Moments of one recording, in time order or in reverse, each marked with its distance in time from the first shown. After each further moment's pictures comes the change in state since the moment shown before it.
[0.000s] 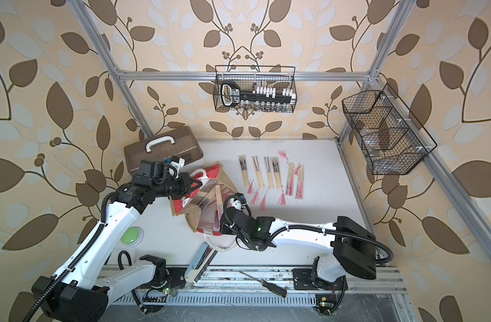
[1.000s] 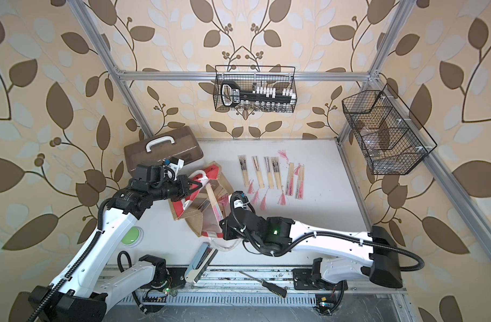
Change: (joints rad) left arm 0.006 -0.060 -0.046 0.029 0.044 0.024; right arm 0.111 -0.251 0.087 -0.273 -0.014 -0.144
